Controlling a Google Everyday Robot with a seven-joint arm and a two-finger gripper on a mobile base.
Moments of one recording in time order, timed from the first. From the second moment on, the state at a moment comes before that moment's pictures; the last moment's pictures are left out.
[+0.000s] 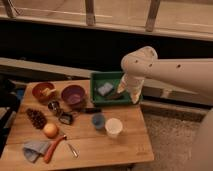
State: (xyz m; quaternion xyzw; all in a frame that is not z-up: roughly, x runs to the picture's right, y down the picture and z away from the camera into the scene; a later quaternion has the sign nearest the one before) arm 0.128 0.030 0.721 -0.12 0.22 0.88 0.41
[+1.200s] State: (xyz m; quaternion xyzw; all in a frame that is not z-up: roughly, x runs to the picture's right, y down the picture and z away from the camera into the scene) arm 0.064 -0.009 0.751 -0.12 0.15 0.88 0.43
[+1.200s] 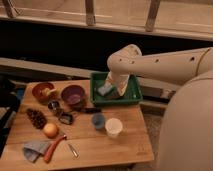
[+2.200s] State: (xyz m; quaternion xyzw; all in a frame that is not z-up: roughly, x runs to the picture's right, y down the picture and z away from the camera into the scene) arm 0.036 -0.054 0.797 -0.13 0.07 0.91 0.38
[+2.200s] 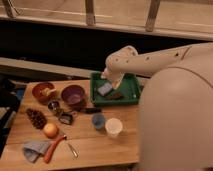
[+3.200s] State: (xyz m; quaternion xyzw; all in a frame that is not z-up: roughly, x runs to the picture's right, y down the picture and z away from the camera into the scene) arm 0.014 -0.057 0.844 -0.16 0.08 0.92 0.35
